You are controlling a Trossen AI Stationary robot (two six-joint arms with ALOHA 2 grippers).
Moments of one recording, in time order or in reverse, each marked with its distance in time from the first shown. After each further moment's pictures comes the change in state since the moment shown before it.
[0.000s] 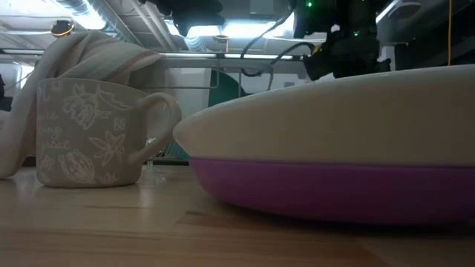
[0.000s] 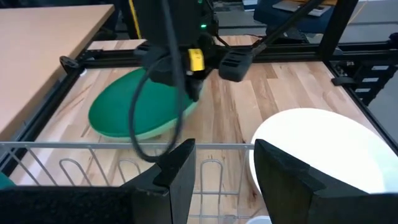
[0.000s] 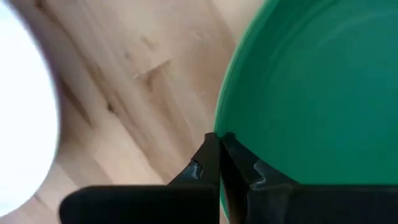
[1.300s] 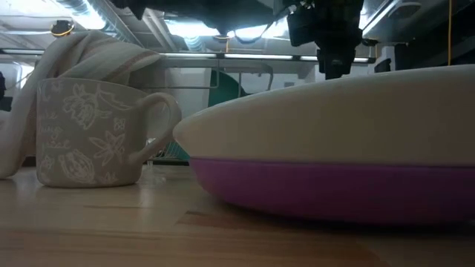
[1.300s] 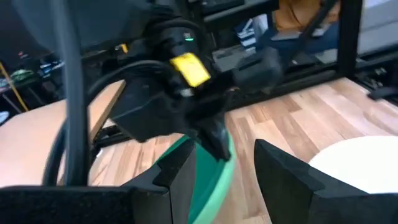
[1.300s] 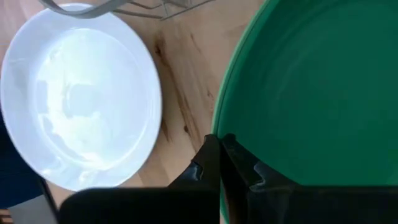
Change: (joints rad) left arm -0.001 0.273 0.001 0.494 0.001 0.267; right arm 0.001 0.000 0.178 0.000 -0.169 -0.112
